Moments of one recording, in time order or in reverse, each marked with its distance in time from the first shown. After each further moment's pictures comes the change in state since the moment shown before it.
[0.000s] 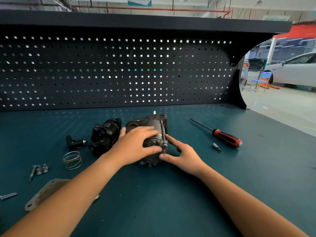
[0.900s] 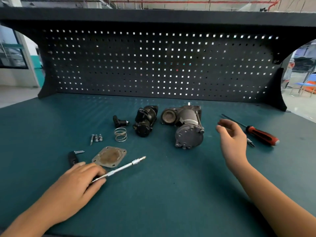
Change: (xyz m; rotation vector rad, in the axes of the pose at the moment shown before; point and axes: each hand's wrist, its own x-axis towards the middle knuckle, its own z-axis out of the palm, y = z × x) left_hand -0.237 -0.073 -0.038 0.140 0.156 -0.144; right_hand -0.023 -0.038 0.004 0.396 0.655 0.047
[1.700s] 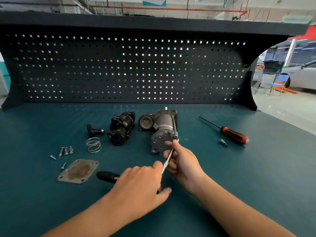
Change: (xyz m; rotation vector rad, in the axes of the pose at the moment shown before) left_hand 0.090 0.155 0.038 0.139 -0.204 0.134; right_hand -0.053 -0.028 0.017 0.506 -0.475 0.666
